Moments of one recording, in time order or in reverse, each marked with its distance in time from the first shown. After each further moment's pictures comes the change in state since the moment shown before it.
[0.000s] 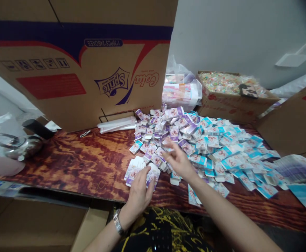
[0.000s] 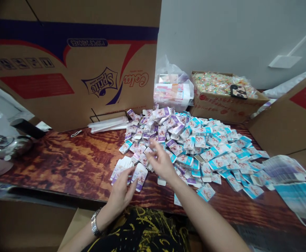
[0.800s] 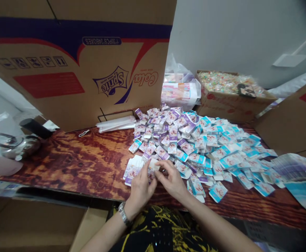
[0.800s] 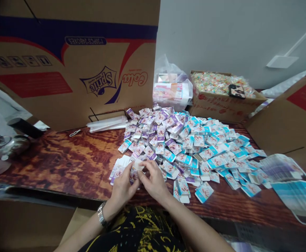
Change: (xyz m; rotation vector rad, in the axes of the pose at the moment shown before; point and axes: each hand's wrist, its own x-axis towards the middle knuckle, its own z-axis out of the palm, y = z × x) left_hand 0.007 -0.004 0.011 0.151 0.003 -0.031; right_hand -0.049 0.003 0.028 -0.160 -0.007 -0.075
